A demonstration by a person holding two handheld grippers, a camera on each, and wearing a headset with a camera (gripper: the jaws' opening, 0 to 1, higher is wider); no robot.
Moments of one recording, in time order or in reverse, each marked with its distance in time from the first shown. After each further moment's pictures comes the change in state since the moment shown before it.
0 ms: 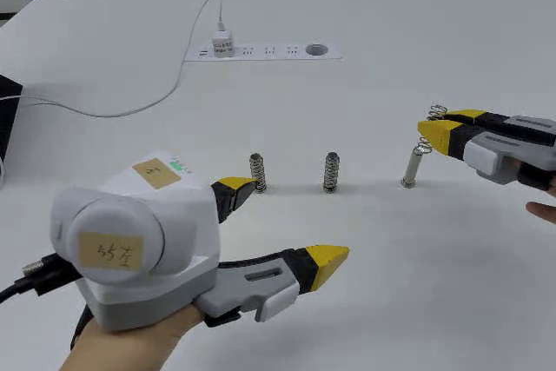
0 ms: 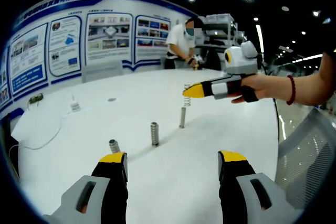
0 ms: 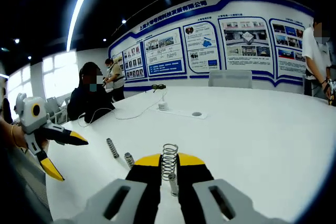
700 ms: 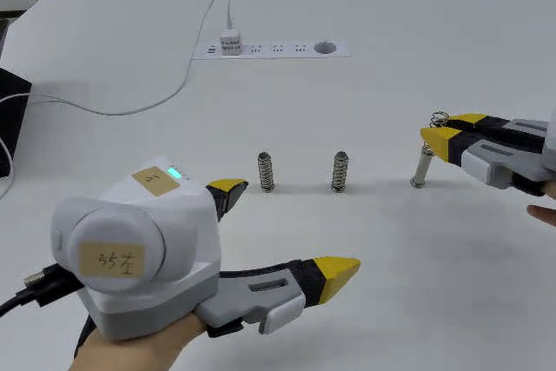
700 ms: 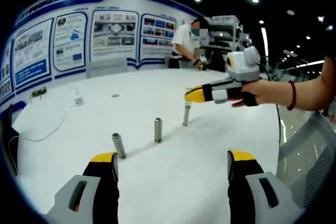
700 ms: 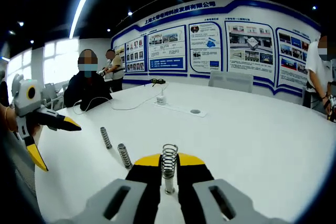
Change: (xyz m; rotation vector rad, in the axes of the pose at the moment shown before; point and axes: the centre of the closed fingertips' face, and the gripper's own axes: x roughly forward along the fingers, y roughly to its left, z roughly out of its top) left arm -0.003 0.005 -0.007 -0.043 0.002 0.024; right arm 0.007 0.001 -0.012 -0.098 0.028 -0.023
